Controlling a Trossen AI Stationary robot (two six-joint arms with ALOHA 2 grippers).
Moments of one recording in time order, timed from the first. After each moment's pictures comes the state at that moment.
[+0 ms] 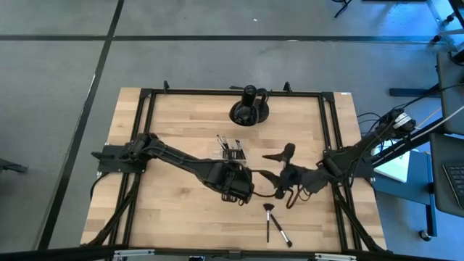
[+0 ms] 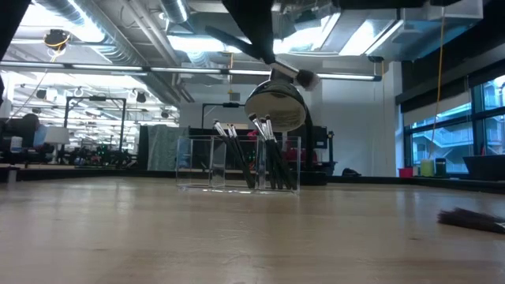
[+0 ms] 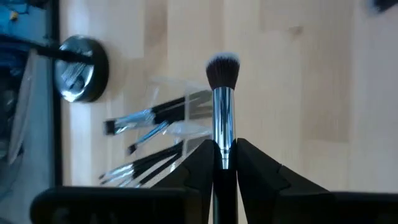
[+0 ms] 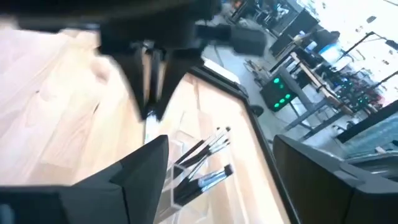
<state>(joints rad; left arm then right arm) -0.35 2.12 2.05 -1.26 -0.52 -0.24 0.57 1.23 0.75 0.13 0.89 -0.35</state>
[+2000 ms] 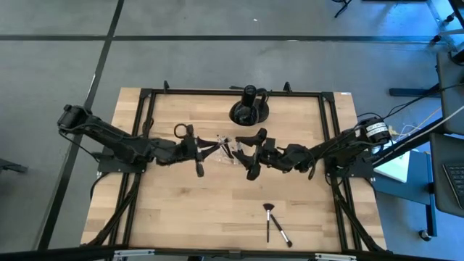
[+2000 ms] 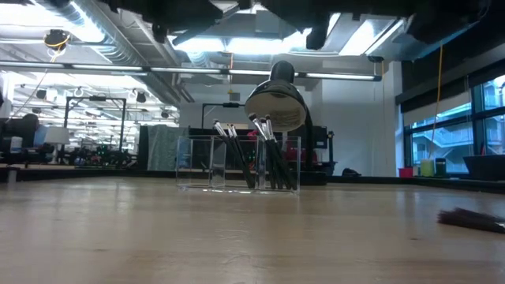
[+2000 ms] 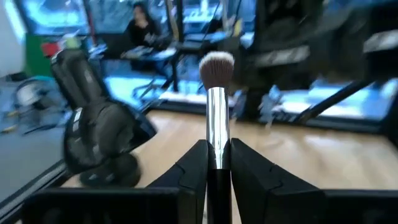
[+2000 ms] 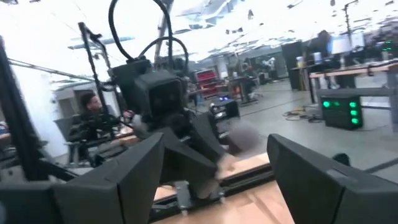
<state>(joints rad) -0.28 1.17 0.60 0.47 -0.61 -0.04 0.23 1.60 0.75 1.19 0.50 0.10</state>
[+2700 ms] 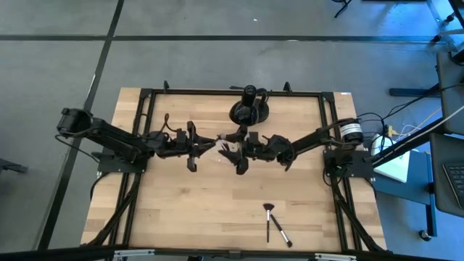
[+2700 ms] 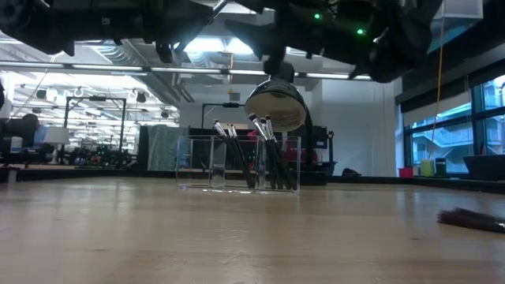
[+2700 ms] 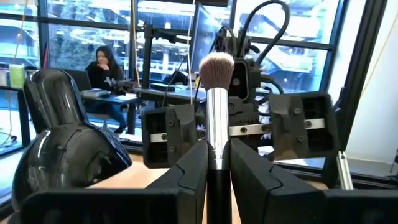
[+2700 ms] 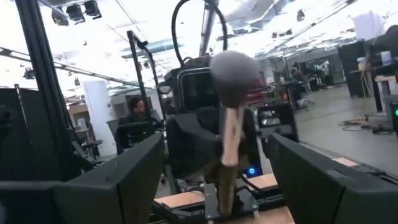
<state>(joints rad) -0.11 1.19 0.35 1.04 -0.26 -0.08 0.06 1.85 0.85 1.39 0.14 0.19</state>
